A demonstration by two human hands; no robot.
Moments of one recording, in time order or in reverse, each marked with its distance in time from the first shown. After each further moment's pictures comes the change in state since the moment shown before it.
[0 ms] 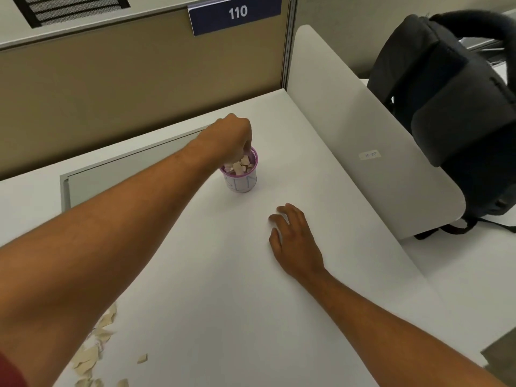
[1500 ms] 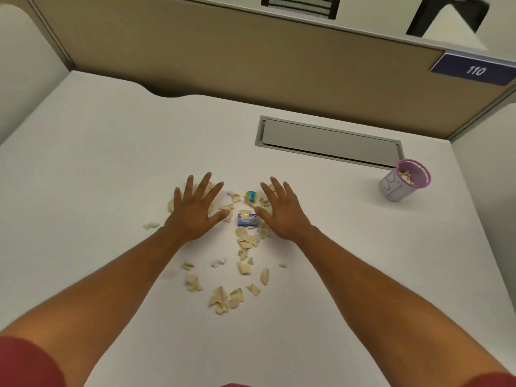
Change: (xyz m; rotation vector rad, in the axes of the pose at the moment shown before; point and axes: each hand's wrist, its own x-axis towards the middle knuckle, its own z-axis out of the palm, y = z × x) left_hand -0.439 -0.297 0.228 -0.189 0.188 -0.577; right_hand -0.020 -0.313 0.123 -0.136 -0.642 -0.468
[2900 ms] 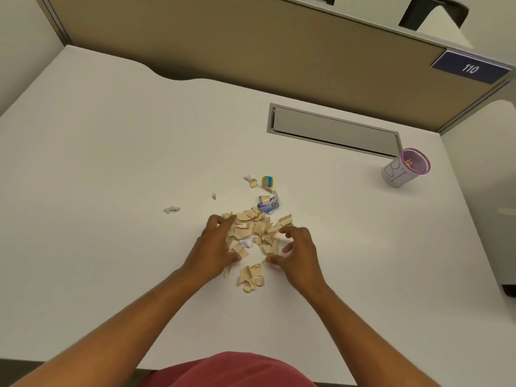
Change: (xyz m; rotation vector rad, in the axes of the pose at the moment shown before) left_hand -0.124 0.026 -0.014 -0.660 -0.176 -0.096; right_hand -0.130 -0.081 0.060 0.545 0.230 0.352
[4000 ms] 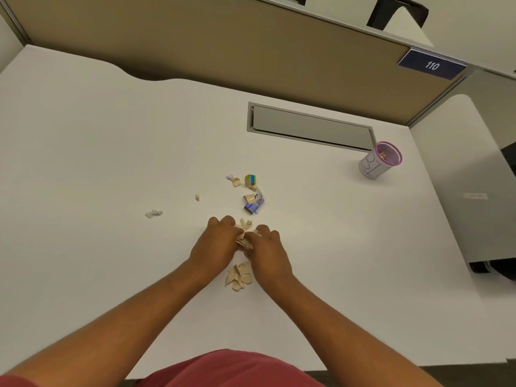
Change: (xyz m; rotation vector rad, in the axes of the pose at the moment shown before) left_hand 0.022 0.028 0.019 0.420 -0.025 0.229; right_hand -0.006 -0.033 0.031 -0.570 -0.081 -0.106
